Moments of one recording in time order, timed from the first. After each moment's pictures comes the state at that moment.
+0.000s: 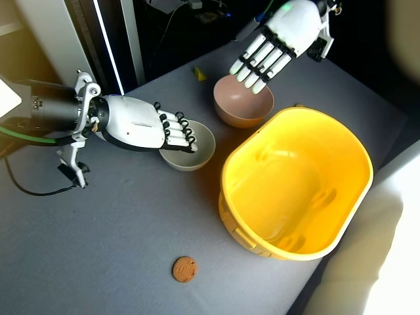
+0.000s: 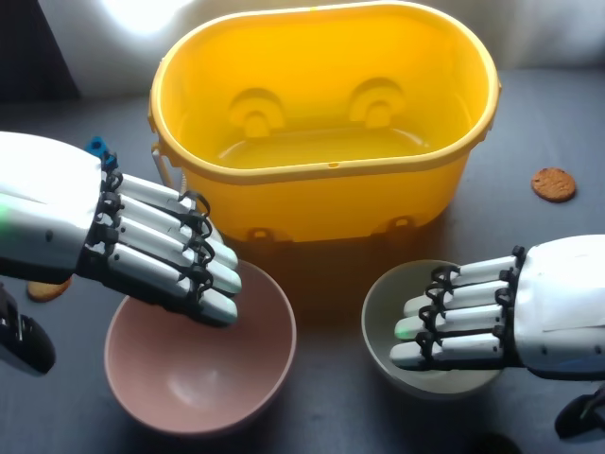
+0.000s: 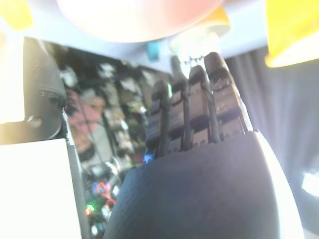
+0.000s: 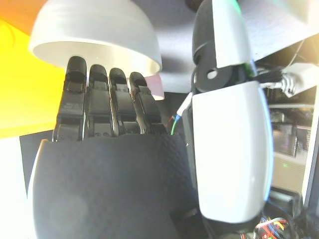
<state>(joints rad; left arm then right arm) 0.14 -0.84 1.32 1.64 -1.22 -0.44 -0.43 -0.85 0.91 -1.14 0.48 -0.18</state>
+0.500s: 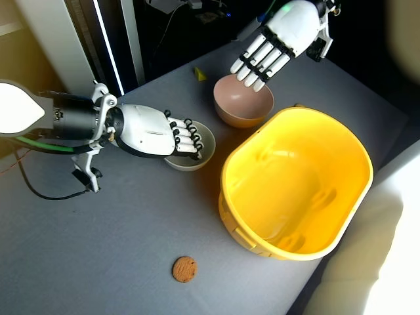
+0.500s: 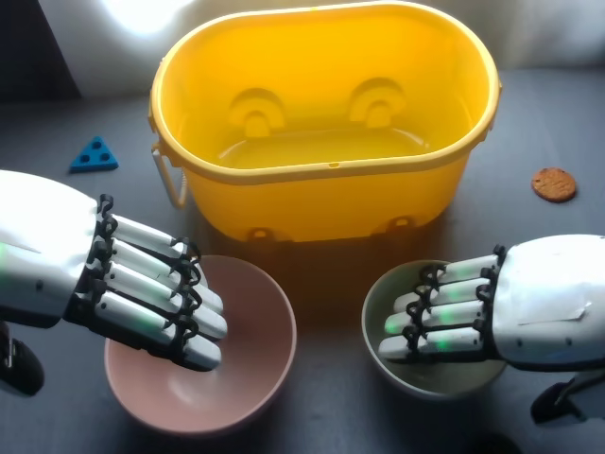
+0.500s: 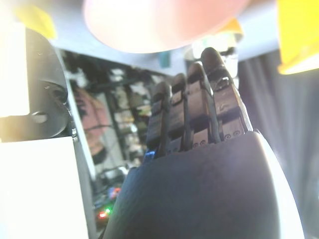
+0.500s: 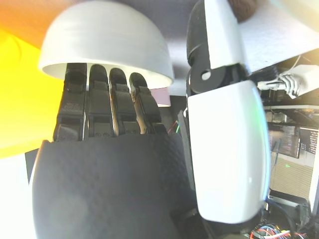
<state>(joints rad) 0.22 -0.84 1.31 1.64 -1.23 -0.35 -0.43 -0.93 0.98 -1.13 0.46 -0.18</state>
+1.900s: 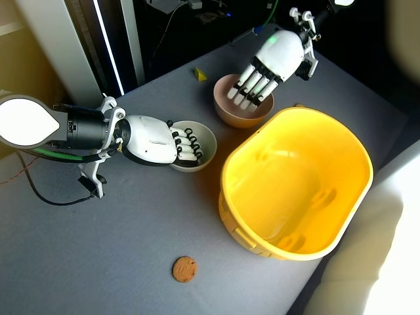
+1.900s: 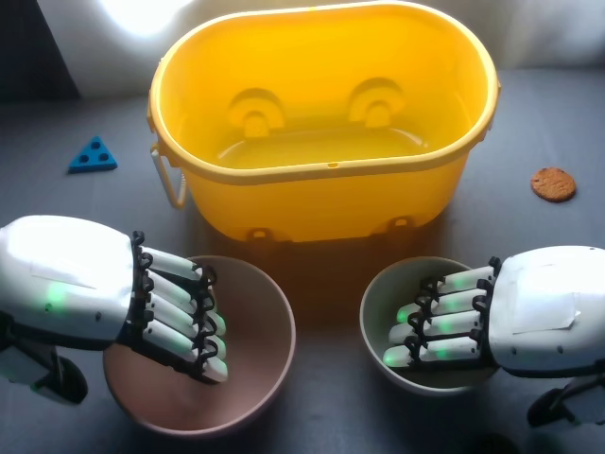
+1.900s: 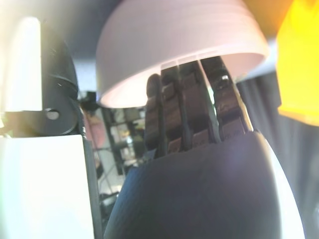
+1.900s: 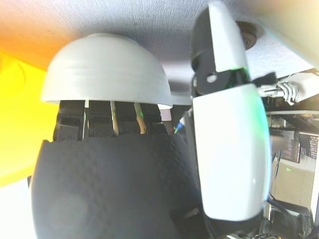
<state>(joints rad) 0.43 -0.96 1.36 1.46 -1.07 -0.15 -0.46 -0.97 1.01 -1.13 0.44 -0.20</state>
